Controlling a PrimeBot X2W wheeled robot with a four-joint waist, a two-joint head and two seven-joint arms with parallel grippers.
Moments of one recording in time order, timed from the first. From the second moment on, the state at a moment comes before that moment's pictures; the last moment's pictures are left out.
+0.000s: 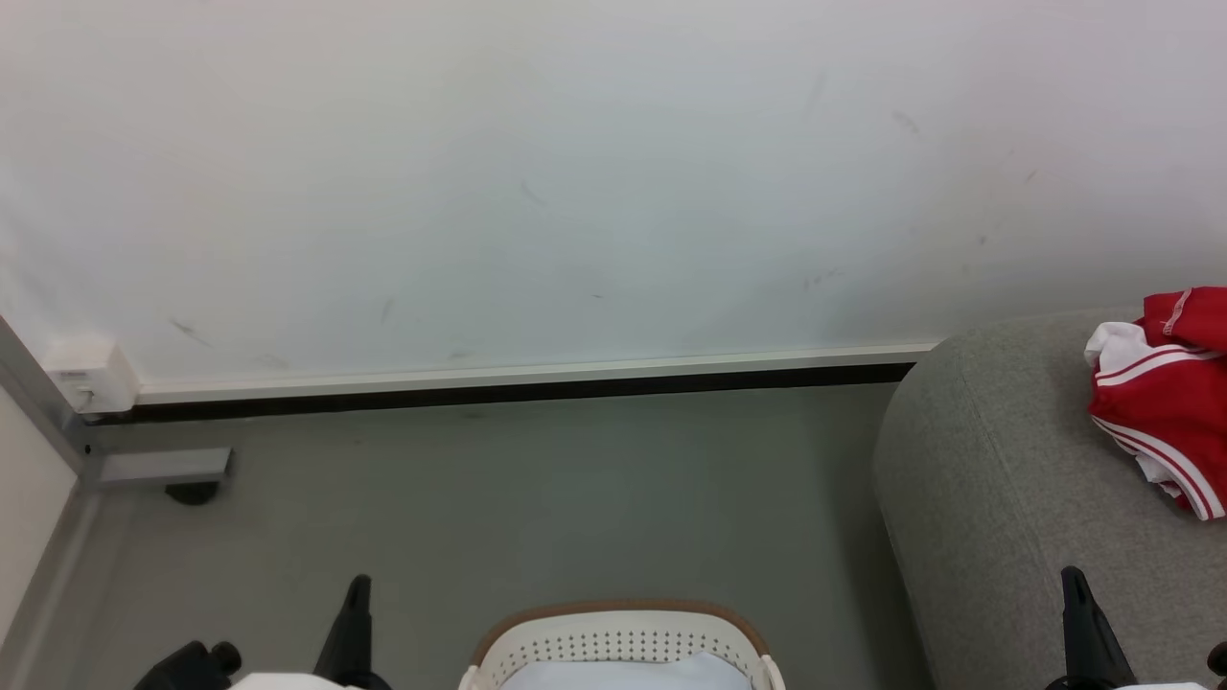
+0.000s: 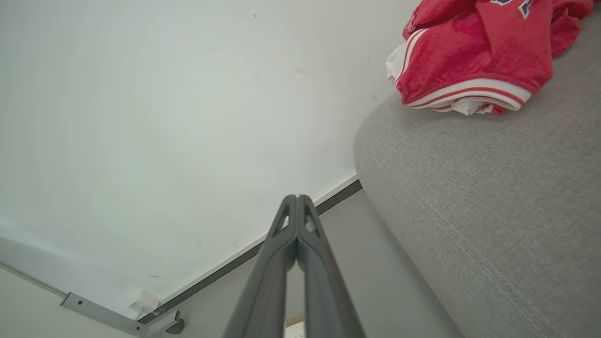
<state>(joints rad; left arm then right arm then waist) -0.02 0.08 -0.08 0.23 -0.89 -0.01 -0.10 -0.02 -0.05 -0.04 0.28 0.77 0.13 -0.09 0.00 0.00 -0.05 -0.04</state>
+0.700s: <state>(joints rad) -0.05 0.07 -0.02 0.22 -1.11 -0.03 -0.03 -0.06 -0.05 -0.06 0.28 1.03 0.13 -0.03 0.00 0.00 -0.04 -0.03</state>
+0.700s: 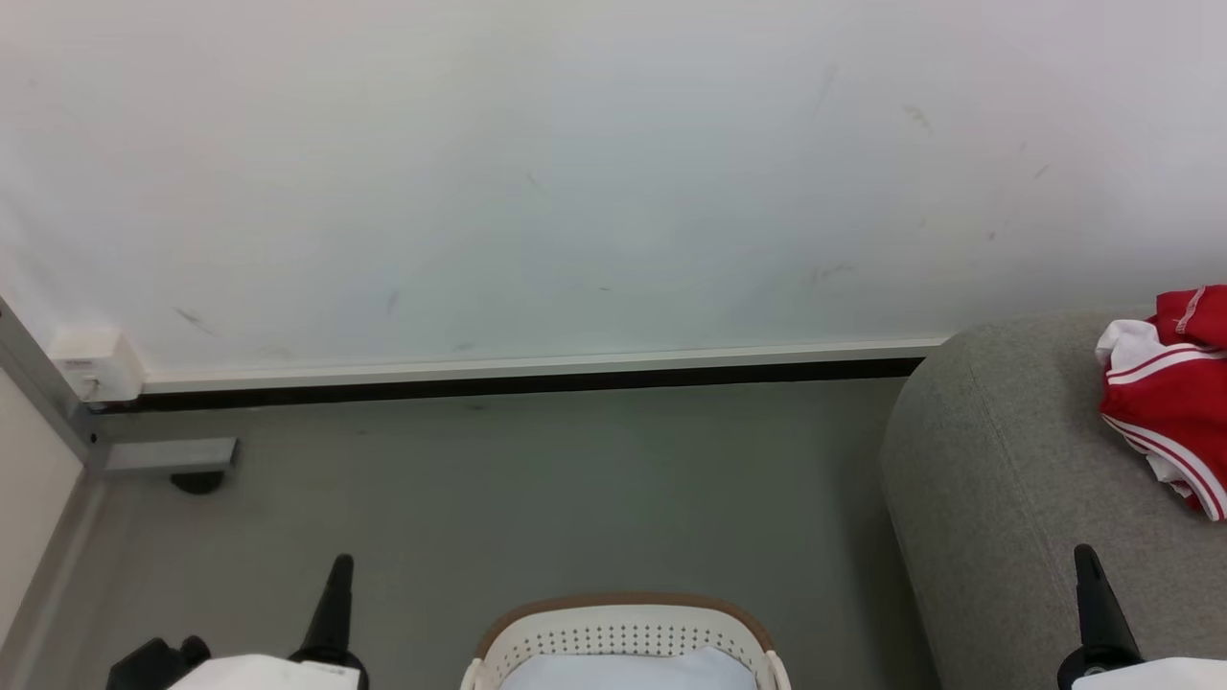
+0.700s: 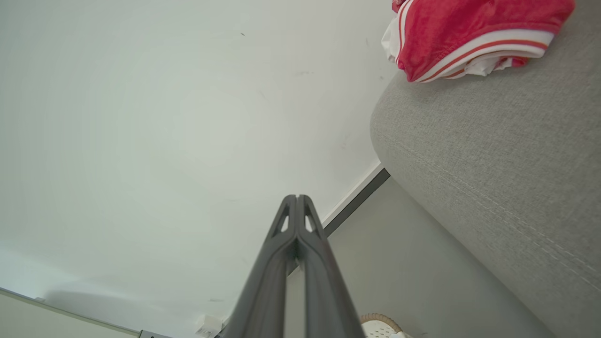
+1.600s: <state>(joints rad) -0.07 0.06 0.04 0.20 -1.35 -0.05 0.04 -0.08 -0.05 -0.08 0.27 1.31 0.13 0.04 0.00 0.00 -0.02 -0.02</state>
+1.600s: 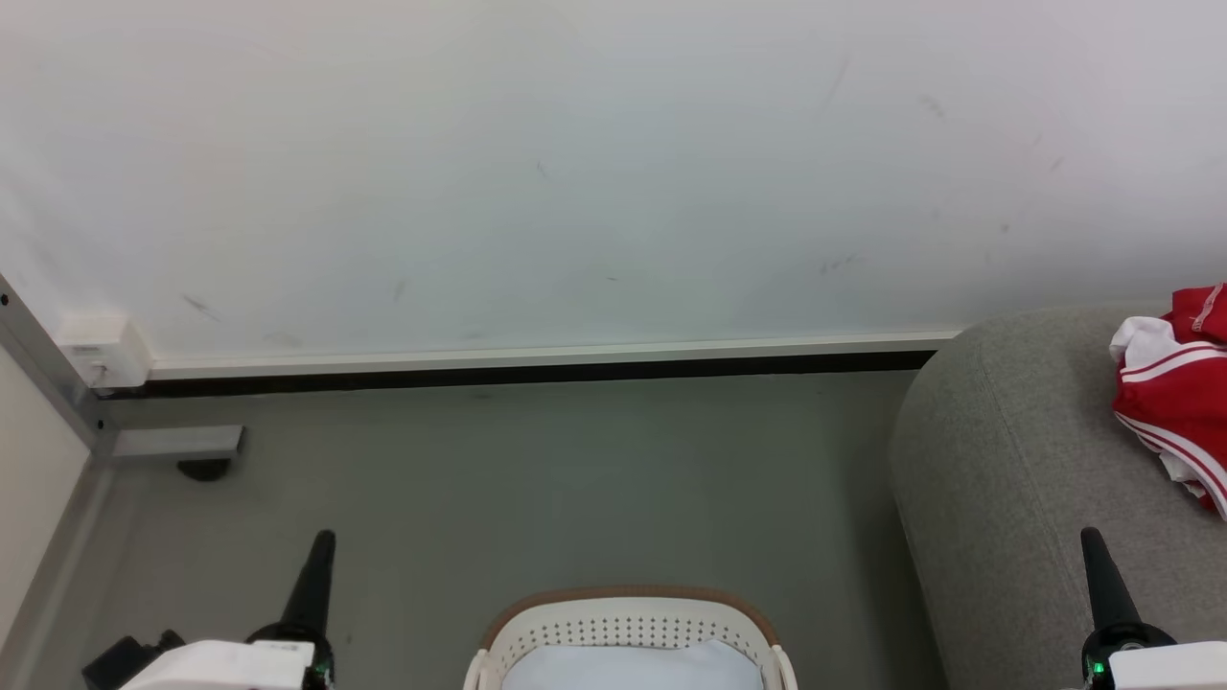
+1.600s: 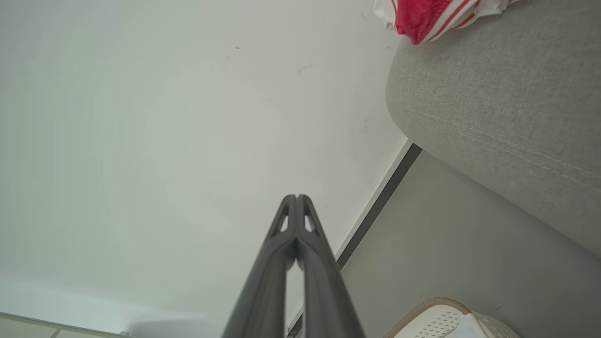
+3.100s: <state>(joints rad) -0.10 0.05 0.12 0.19 -1.61 -0.07 0.11 -0.12 -0.06 -0.10 0.26 1.62 0.13 0.11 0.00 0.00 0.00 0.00</state>
